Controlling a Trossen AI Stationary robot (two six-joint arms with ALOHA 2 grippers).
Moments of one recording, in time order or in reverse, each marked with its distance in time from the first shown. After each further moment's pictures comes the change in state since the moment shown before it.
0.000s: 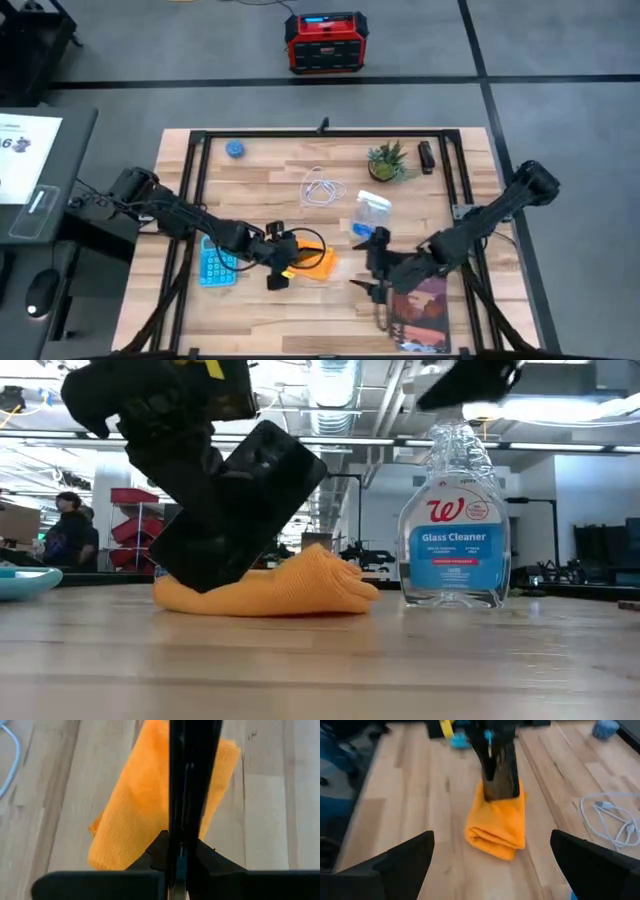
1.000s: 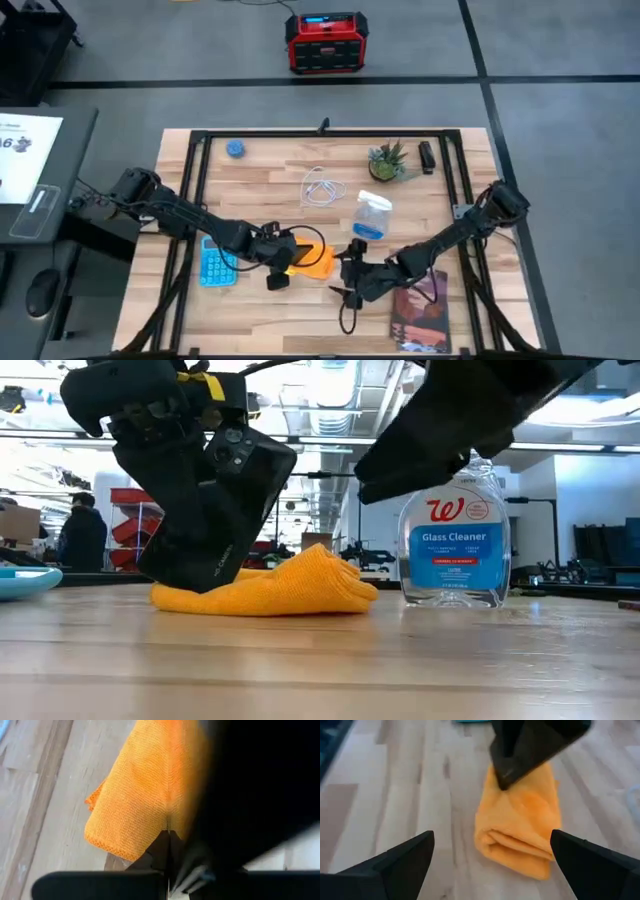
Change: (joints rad) left arm -0.006 0.042 -0.001 -0.051 0.005 -0.138; right arm -0.081 0.255 0.001 0.276 -0.124 -0.023
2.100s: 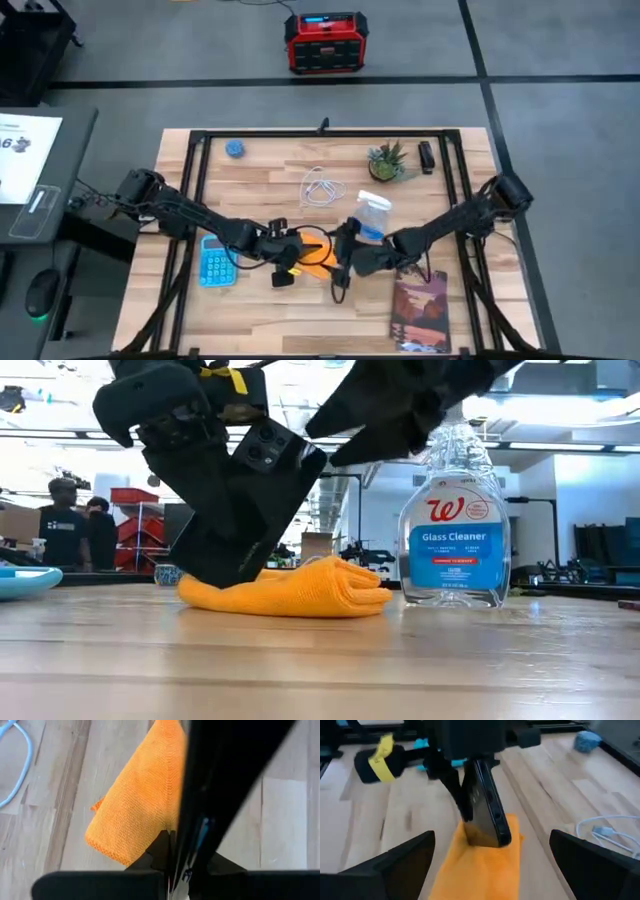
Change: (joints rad) left arm 0.026 0.004 0.063 0.032 -0.042 0.144; right arm -0.119 -0.070 0.021 0.046 0.036 -0.129
